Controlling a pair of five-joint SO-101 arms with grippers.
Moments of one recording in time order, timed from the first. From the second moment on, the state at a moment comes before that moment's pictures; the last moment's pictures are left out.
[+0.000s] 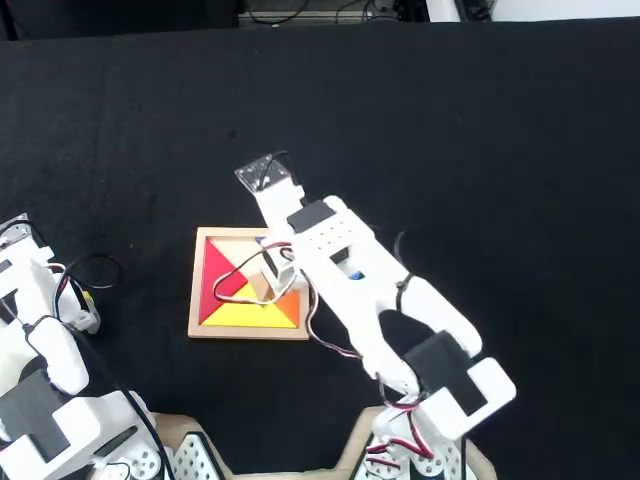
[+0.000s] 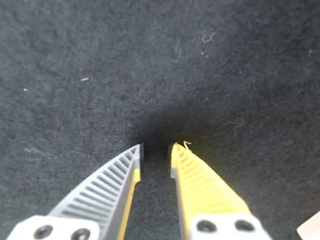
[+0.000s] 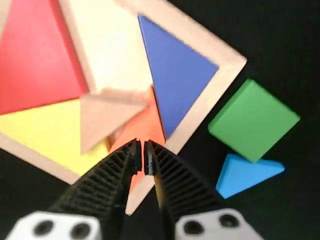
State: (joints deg) left arm -44.9 -7.7 48.1 56.7 -9.3; right arm -33.1 2.3 26.9 61.2 -1.3
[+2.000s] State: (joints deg) left arm 19.9 -7.4 9.5 71.1 -35.7; right arm 12.4 -43.2 65.3 44.9 8.8
